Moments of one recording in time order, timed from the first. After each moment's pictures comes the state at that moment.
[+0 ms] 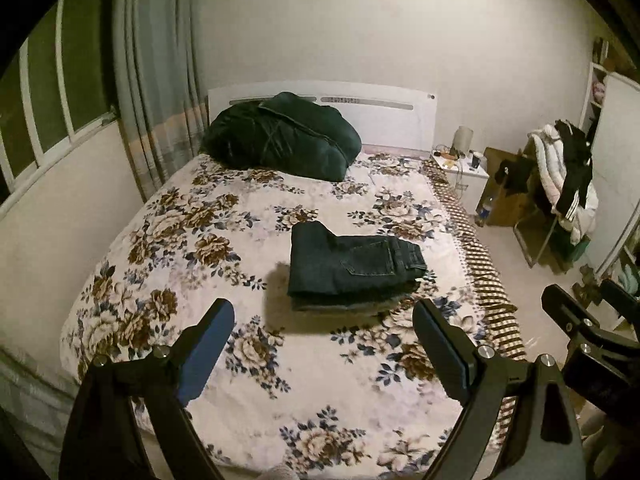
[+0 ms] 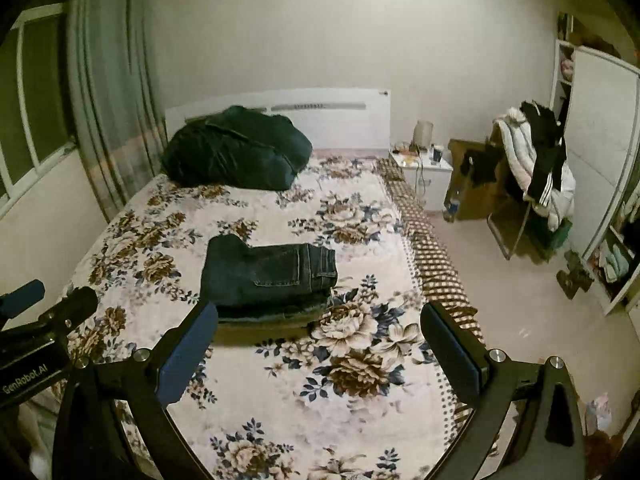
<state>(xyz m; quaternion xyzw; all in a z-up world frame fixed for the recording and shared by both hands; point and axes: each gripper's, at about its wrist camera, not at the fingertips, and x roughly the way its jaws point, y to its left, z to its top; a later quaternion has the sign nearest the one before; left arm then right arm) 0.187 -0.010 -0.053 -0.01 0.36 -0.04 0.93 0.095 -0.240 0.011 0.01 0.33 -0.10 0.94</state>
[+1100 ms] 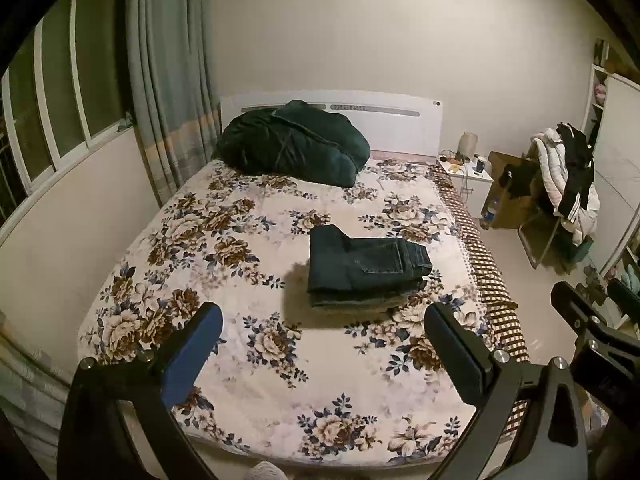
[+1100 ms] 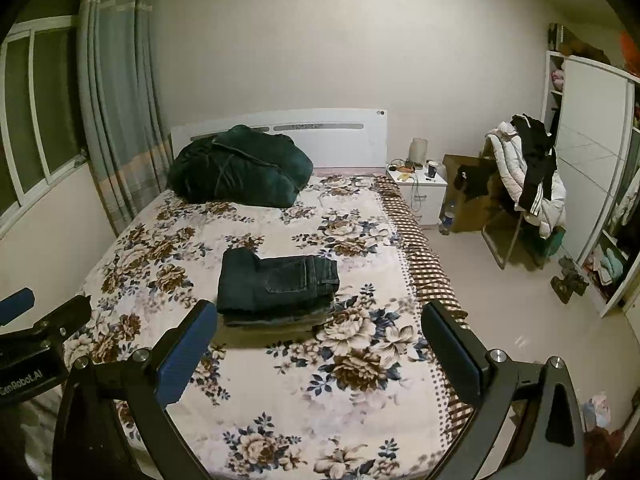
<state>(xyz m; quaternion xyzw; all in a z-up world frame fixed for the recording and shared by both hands) 0.140 0.007 -0.020 0.00 0.35 -0.03 0.94 0.027 -0.217 0.072 0.02 0.31 -0.10 0.94</state>
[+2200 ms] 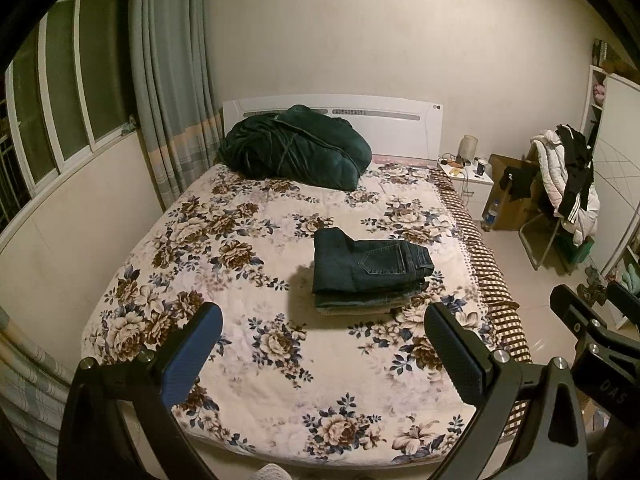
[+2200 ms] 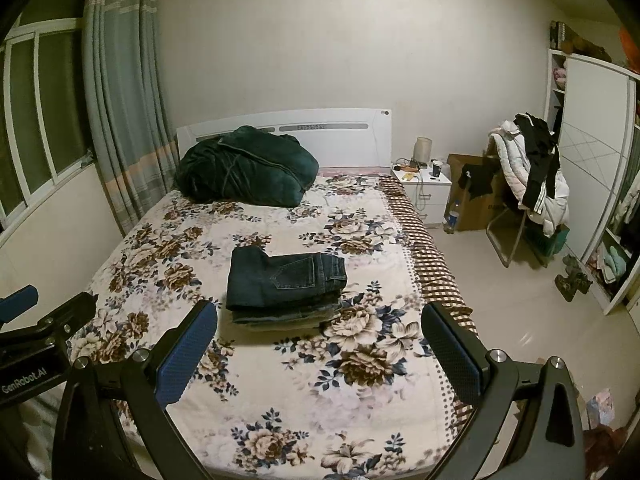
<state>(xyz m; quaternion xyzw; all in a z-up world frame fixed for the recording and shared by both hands) 0.136 0.012 -0.016 0.00 0.35 -0.03 0.94 0.022 -0.206 0.065 0.02 0.31 -0.10 0.94</state>
